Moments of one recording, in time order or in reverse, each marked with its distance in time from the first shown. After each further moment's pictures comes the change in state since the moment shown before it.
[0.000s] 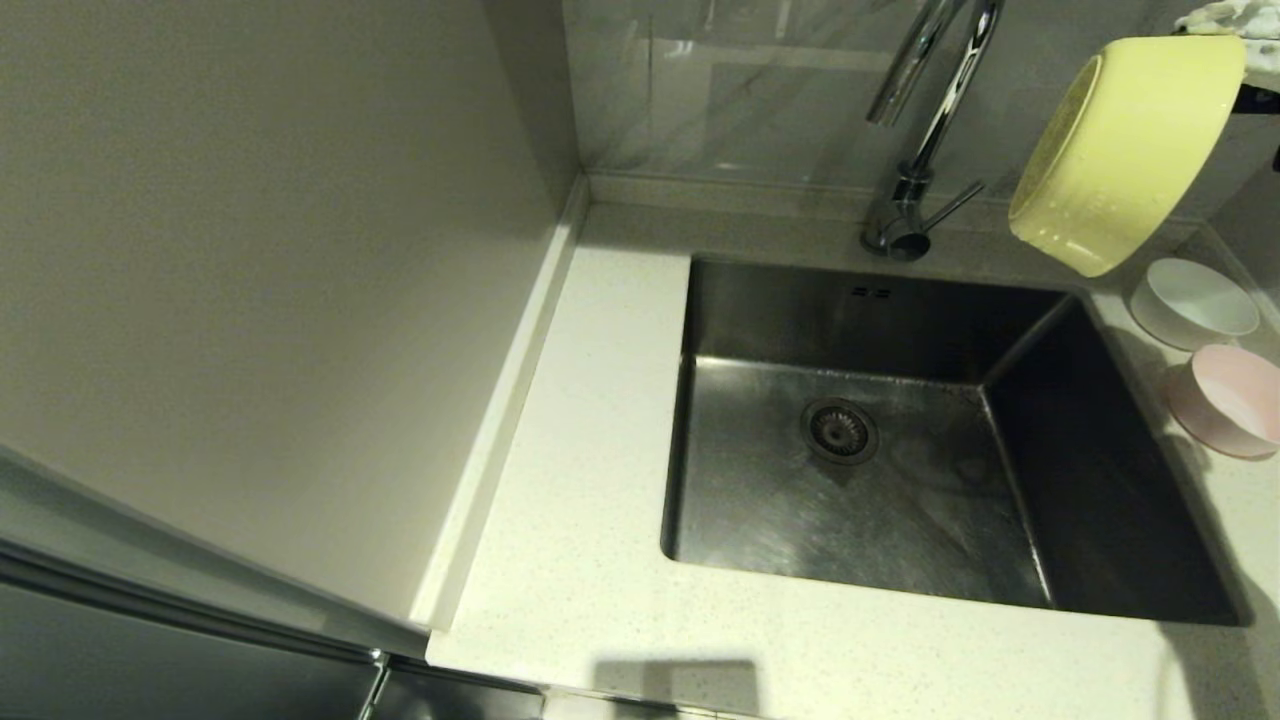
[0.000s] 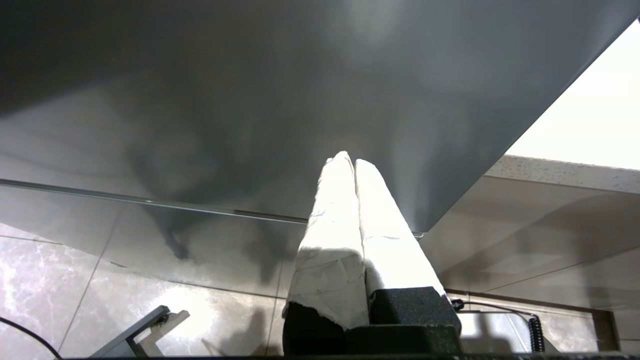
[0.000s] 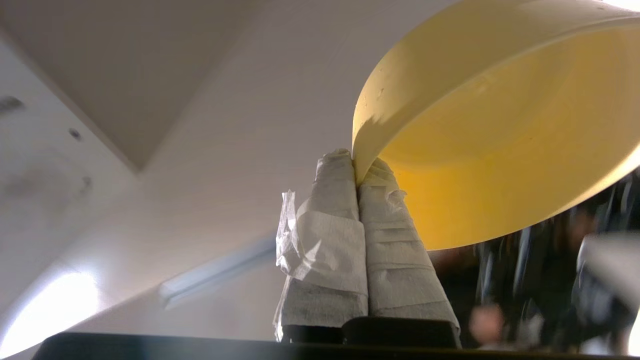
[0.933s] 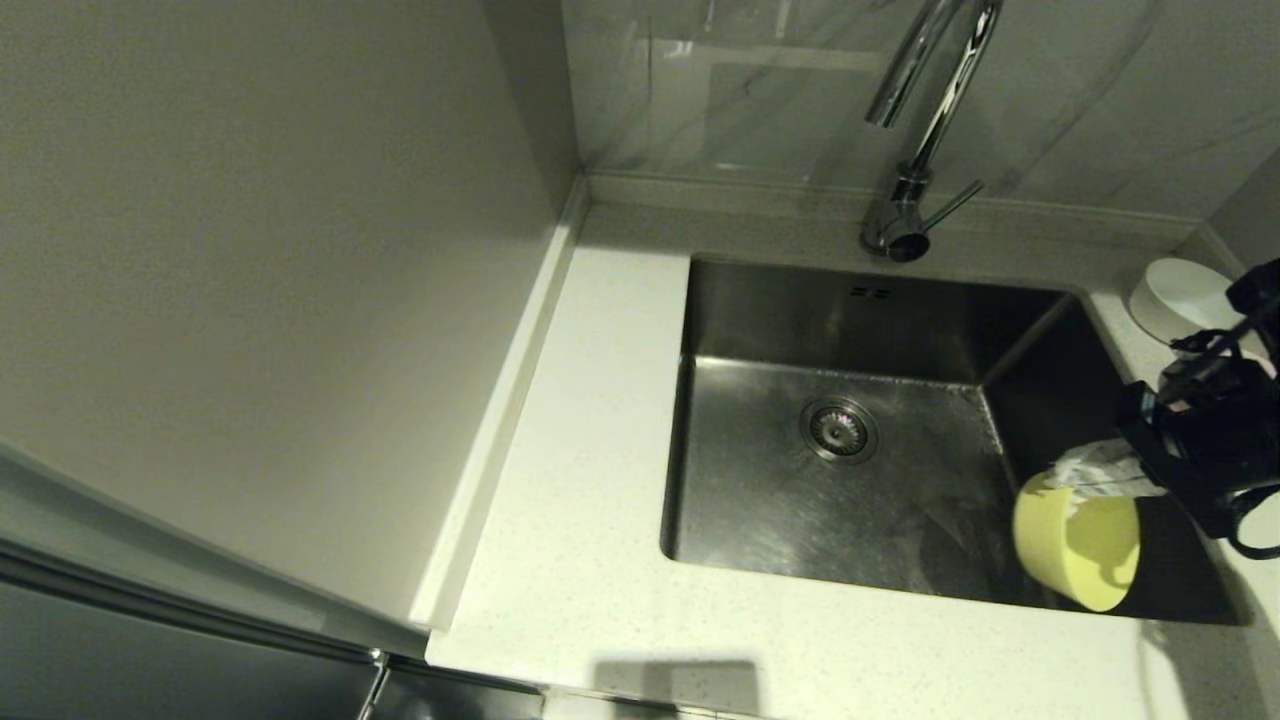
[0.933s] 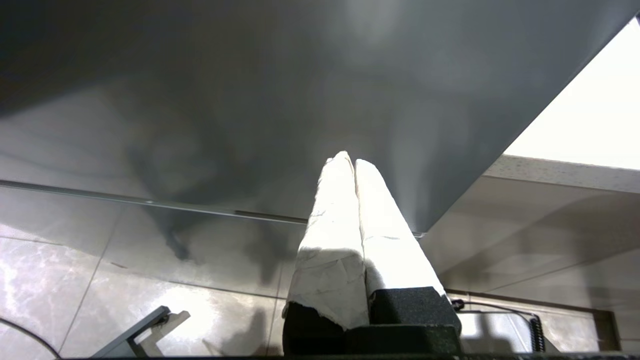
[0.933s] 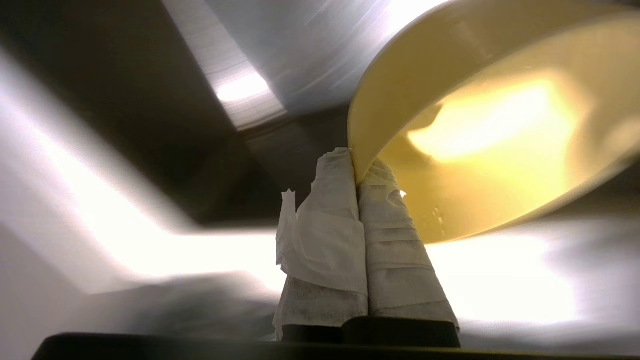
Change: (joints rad) left arm 0.000 0.000 0.000 0.000 0.000 0.000; right arm 0.057 0.007 0.460 0.767 -1.024 -1.332
